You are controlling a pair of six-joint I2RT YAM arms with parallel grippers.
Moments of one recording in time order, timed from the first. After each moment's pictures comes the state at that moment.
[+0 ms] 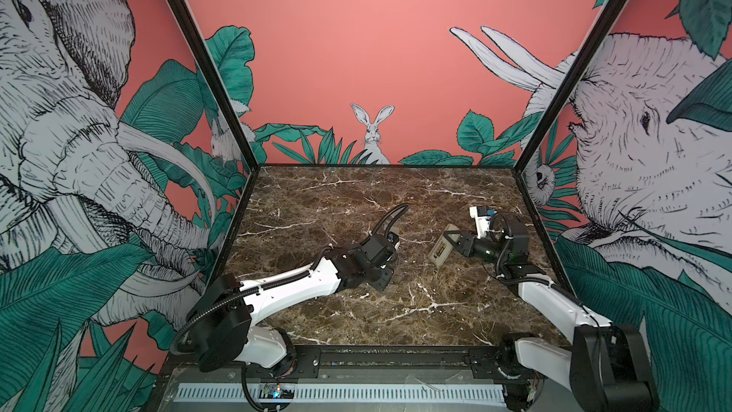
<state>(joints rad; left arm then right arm) -1.00 1.38 0.93 -0.50 -0.09 -0.26 0.09 1.16 0.48 0.28 -0.79 0.42</state>
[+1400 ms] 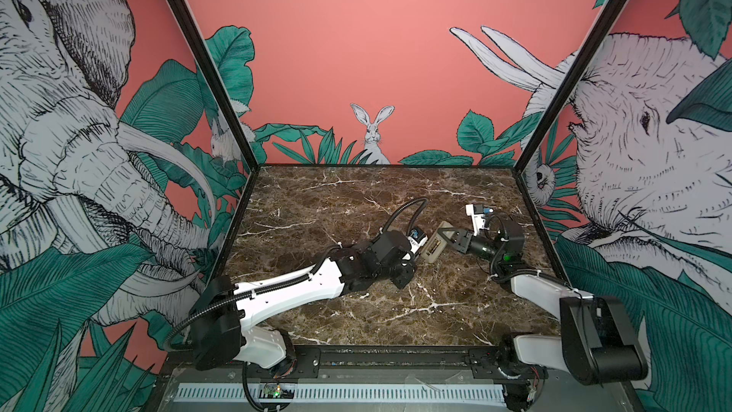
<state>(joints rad) -1.12 1.42 1.10 -0.39 -0.07 -0.17 0.10 1.30 0.44 0.60 -0.91 0.61</state>
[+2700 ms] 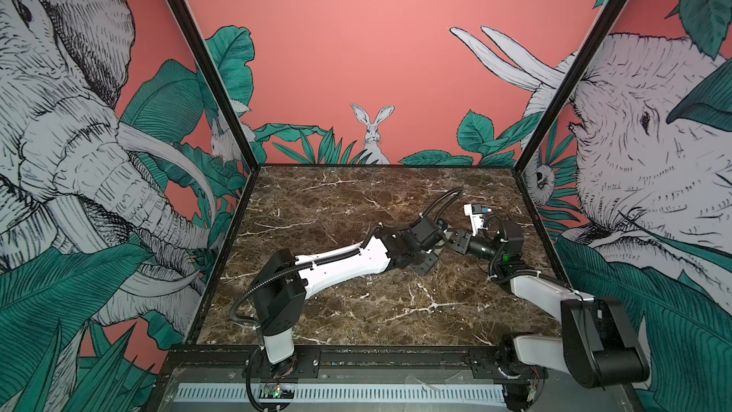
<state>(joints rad) -1.12 1.77 1.46 -0.63 -0.14 -0.18 0.12 1.29 0.44 0.61 -0.93 0.61</state>
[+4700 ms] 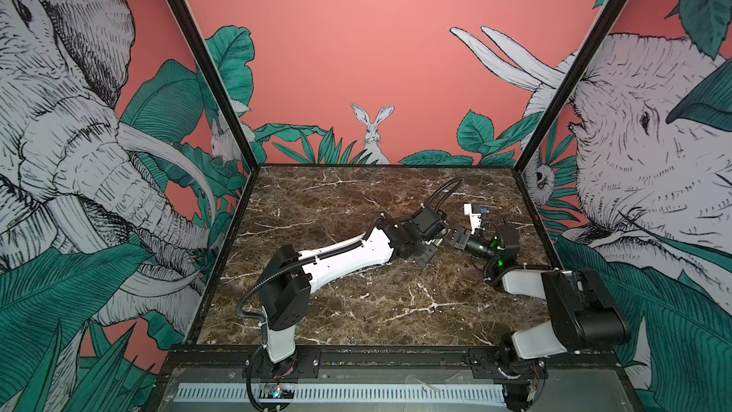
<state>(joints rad) -1.08 1.82 1.57 -0.72 -0.15 -0.17 0.13 1.47 0.40 1.05 -0.97 0.99</state>
